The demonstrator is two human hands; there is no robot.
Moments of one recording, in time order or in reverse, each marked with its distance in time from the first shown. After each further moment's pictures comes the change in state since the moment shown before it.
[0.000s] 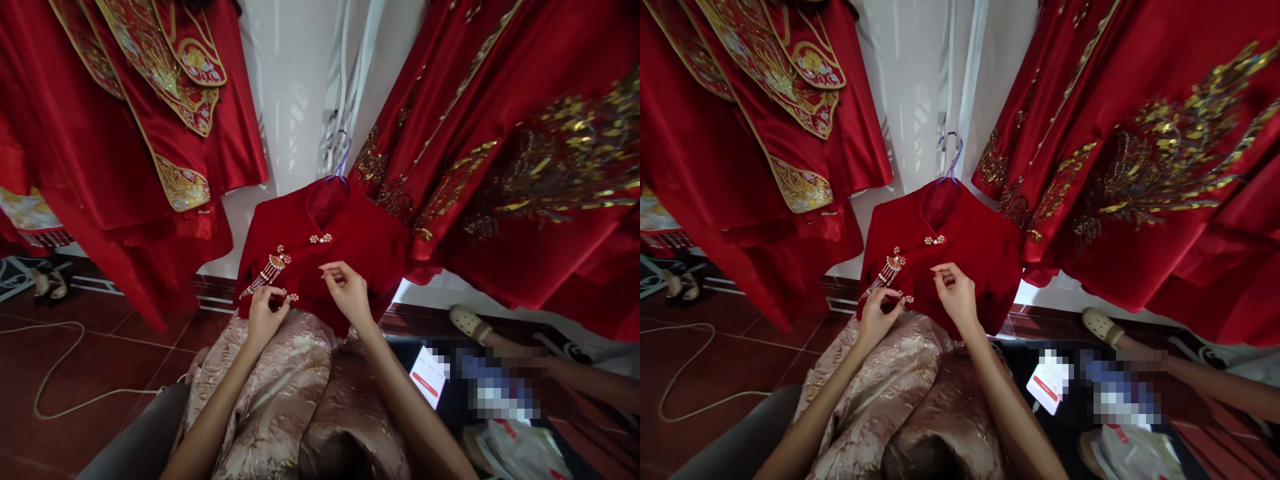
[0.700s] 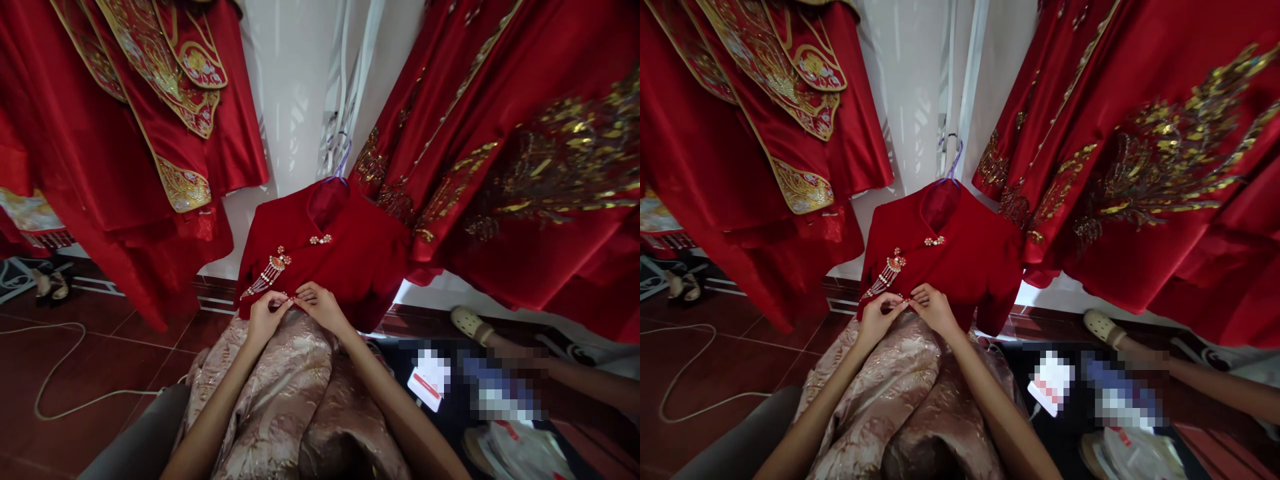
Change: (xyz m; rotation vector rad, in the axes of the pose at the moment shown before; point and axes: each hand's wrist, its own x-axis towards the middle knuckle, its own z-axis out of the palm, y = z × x) left_hand -0.001 -0.007 0.005 -0.250 -0.146 -0.173; right_hand -0.018 0.038 0.050 0.135 -0.378 0.106
